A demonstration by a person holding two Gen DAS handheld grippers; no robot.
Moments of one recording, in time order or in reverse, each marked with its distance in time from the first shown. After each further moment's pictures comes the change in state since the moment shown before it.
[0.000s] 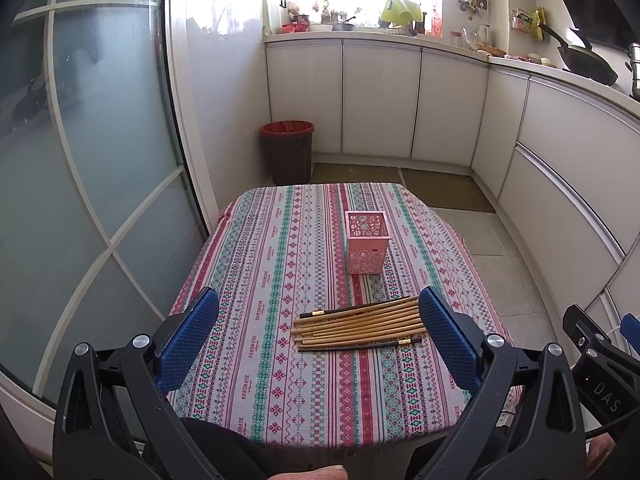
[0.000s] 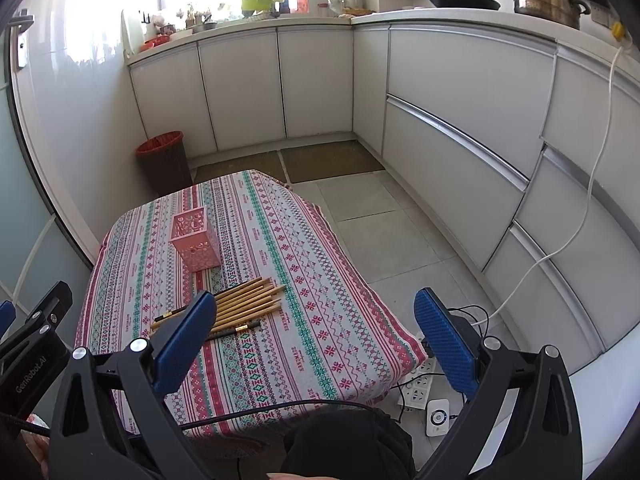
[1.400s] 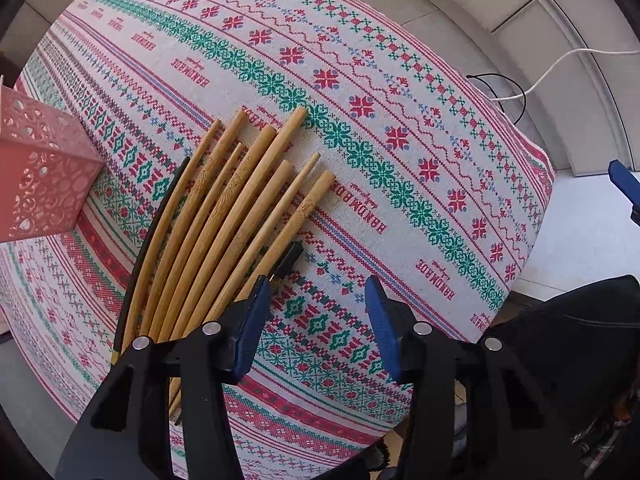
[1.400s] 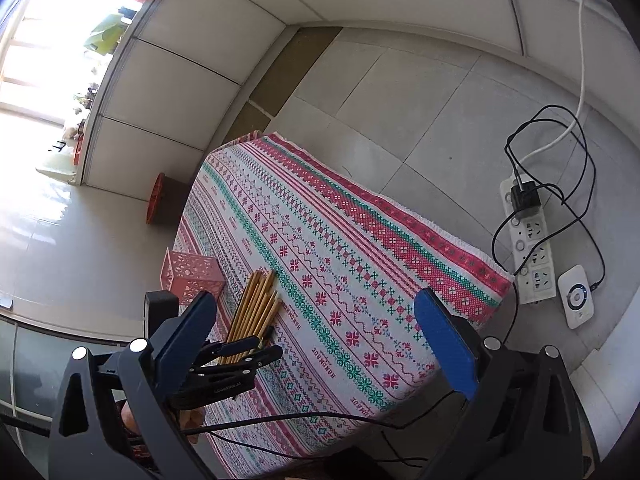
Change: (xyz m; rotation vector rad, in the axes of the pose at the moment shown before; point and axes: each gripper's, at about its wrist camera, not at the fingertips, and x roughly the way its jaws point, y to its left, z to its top) left arm 0.279 -0.172 -0.074 0.788 0.901 -0.508; right arm 0.191 -0.155 -0.044 0.727 0.370 0.354
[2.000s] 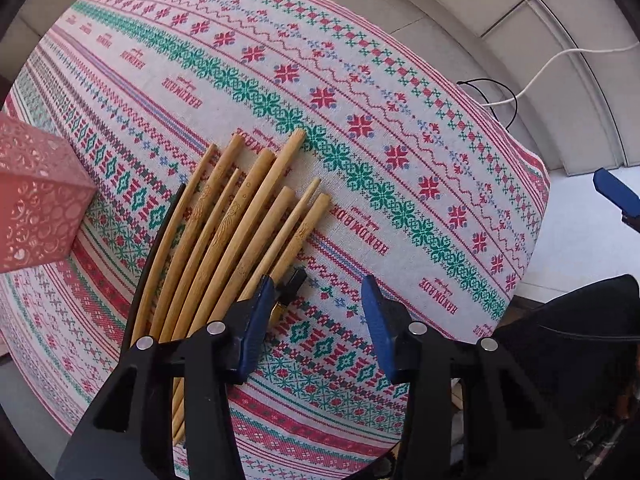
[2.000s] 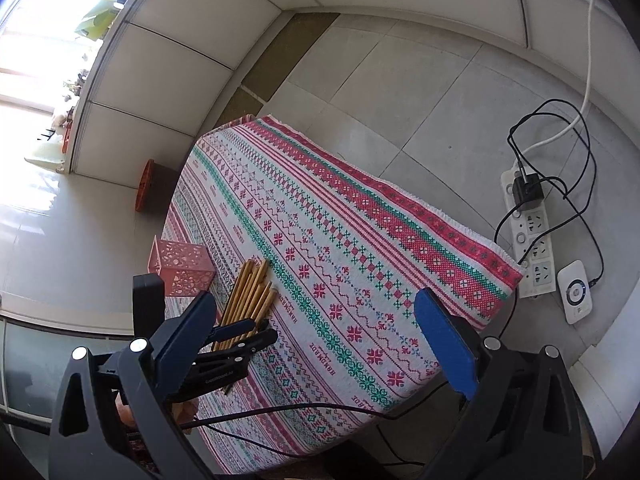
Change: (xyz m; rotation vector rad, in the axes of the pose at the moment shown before) left arm -0.023 0.035 -0.003 0.042 -0.035 -0.029; right arm 0.019 0.009 -0.003 -0.014 0.047 -0.041
